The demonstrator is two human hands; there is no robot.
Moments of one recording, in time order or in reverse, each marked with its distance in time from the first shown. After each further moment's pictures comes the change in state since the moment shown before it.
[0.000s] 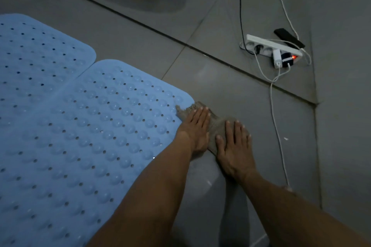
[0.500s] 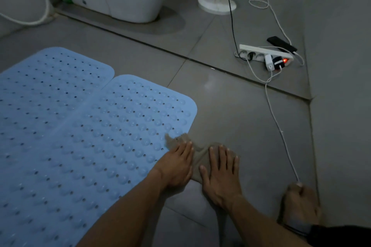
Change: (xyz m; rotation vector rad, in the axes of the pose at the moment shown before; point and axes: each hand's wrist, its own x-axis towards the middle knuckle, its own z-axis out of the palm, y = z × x) left_hand -0.138 0.010 0.025 0.094 0.029 0.151; right_hand -0.113 -0.028 0.024 -0.061 0.030 -0.124
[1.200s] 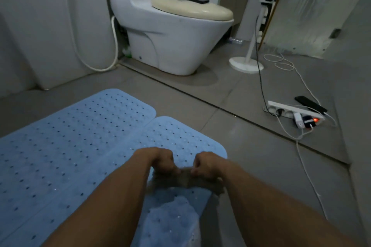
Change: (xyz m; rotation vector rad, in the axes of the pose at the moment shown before) left_hand -0.060 -0.163 -0.104 -0.673 -0.425 -0.576; right_hand 0.123 -0.150 -0.144 0.054 -0.477 -0.363
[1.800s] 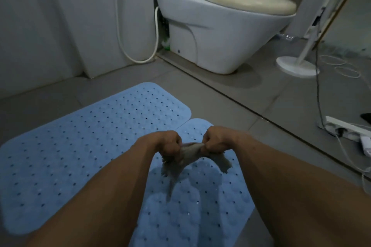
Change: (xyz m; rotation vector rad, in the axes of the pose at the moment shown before) left_hand -0.002 -0.094 -0.059 -0.302 0.147 -0.063; right_hand 0.091 -0.091 -0.083 -0.081 -0.107 -0.123
